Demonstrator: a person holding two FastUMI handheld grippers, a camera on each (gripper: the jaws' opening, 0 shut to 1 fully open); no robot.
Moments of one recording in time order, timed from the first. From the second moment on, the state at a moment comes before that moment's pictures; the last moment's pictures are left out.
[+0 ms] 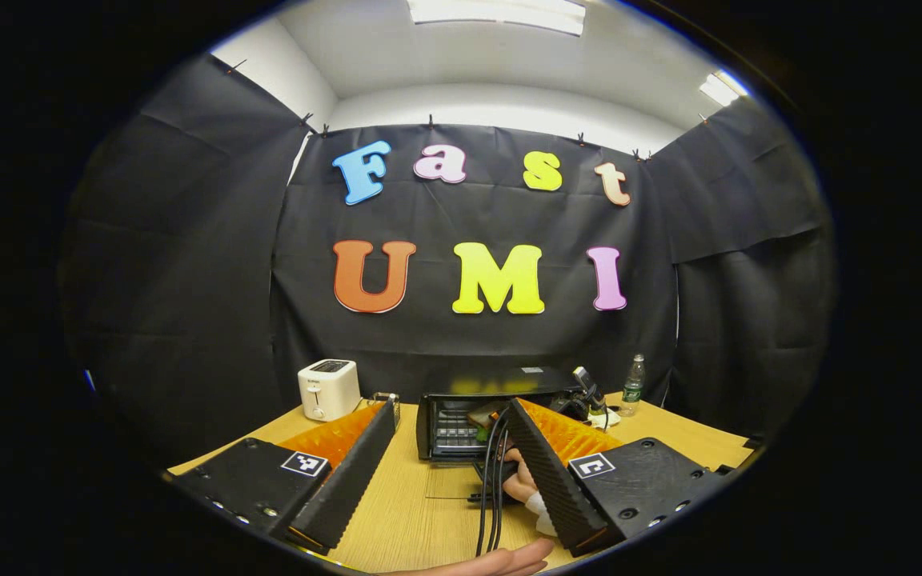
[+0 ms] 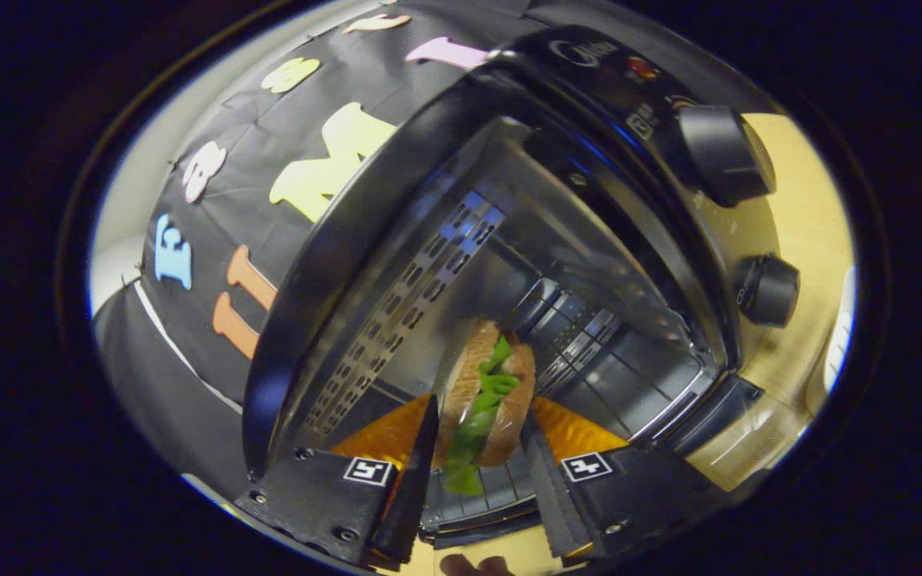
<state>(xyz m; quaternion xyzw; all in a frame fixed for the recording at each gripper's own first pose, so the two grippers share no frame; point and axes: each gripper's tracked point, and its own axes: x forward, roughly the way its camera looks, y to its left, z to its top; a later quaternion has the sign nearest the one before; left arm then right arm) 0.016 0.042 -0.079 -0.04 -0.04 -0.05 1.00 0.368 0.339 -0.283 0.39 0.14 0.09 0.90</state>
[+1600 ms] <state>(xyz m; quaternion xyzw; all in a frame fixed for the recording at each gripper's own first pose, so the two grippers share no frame) 0.013 0.085 -0.130 -0.06 0.03 0.01 1.00 0.276 0.352 -0.260 -0.03 0.28 0.15 0.95</state>
